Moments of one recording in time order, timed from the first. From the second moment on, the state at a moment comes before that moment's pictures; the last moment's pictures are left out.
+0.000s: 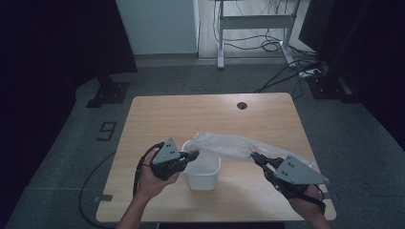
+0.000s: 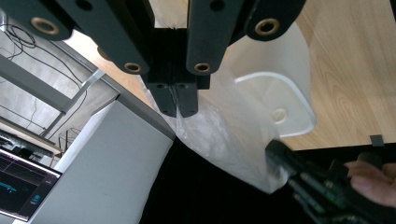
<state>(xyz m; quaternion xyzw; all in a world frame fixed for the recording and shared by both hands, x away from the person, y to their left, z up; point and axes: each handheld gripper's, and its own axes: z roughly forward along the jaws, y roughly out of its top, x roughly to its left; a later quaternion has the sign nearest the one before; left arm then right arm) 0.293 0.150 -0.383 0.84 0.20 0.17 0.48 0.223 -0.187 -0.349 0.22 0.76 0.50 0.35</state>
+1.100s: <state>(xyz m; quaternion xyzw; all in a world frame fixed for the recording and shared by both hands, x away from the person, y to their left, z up) 0.281 0.185 -0.374 0.80 0.23 0.21 0.51 0.234 -0.174 -0.352 0.22 0.77 0.49 0.34</state>
